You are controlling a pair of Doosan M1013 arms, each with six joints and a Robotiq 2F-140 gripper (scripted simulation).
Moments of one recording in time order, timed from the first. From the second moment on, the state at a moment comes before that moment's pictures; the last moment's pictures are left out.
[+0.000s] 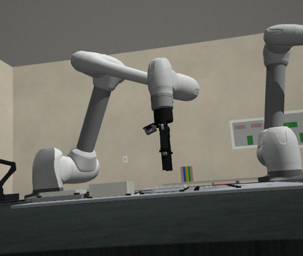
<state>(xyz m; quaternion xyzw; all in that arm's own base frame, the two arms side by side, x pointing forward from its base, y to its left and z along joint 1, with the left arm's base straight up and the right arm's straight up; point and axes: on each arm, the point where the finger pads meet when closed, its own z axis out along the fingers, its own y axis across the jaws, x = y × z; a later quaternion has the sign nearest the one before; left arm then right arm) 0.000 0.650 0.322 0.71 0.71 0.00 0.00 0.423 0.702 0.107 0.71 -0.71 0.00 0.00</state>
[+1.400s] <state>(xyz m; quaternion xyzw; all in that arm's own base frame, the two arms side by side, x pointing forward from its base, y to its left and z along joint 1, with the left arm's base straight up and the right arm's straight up) 0.000 0.650 0.322 0.71 0.71 0.00 0.00 0.379 0.566 0.107 0.71 -0.71 0.00 0.00</state>
